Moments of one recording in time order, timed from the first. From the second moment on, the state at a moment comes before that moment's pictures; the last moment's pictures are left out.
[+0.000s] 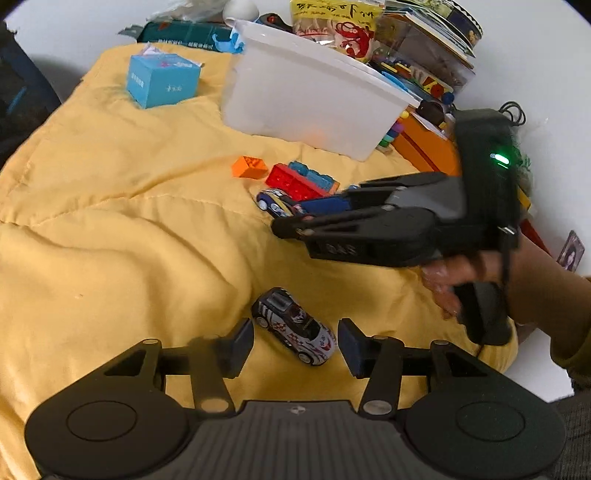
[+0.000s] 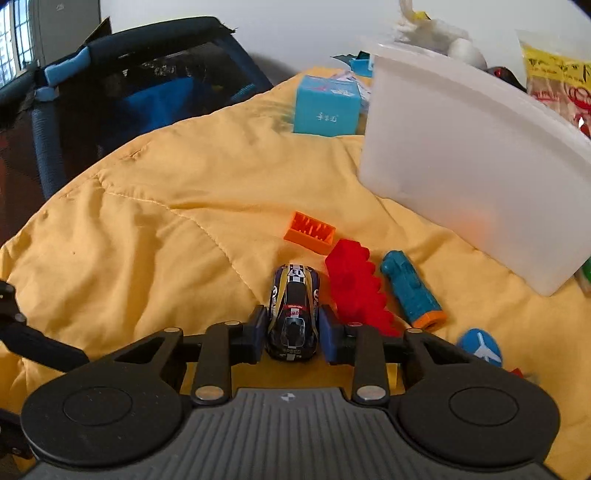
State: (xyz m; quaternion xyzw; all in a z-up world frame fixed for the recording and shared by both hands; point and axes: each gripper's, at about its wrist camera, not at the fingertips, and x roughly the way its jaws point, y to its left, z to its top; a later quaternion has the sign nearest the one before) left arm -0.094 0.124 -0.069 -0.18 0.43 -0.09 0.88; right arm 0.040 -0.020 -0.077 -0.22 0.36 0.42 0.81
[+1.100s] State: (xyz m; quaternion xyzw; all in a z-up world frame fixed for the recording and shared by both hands) left arm -0.054 0.048 -0.036 -0.01 0.40 -0.01 0.92; right arm 0.031 -0.166 -0.061 -0.16 0.38 0.47 0.78
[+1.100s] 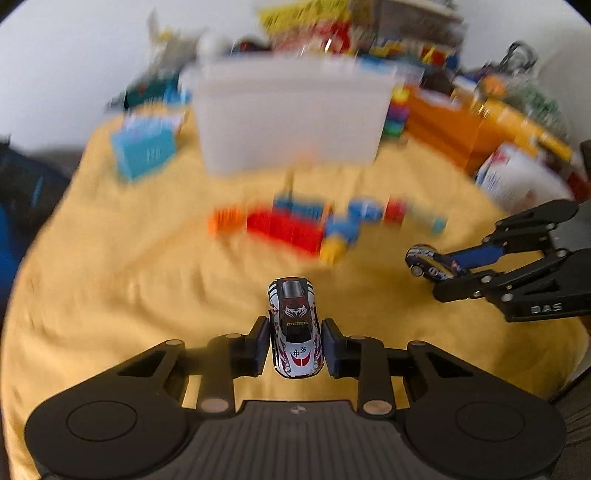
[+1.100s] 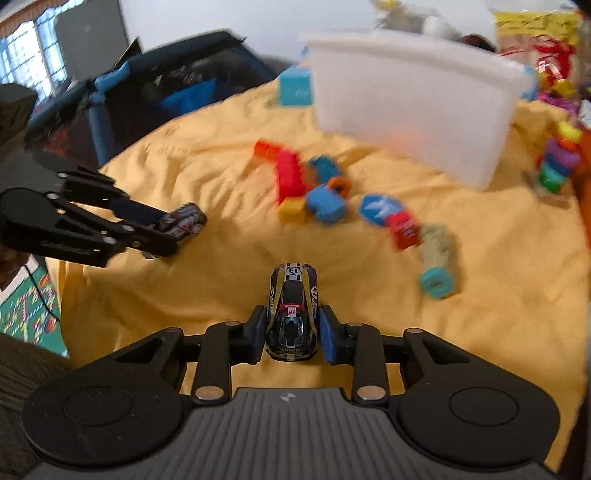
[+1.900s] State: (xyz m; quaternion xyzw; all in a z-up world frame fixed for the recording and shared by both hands) left arm 0.164 0.095 0.070 0.10 0.25 -0.04 0.96; right arm 0.198 -0.100 0.080 -0.10 0.22 0.29 0.93
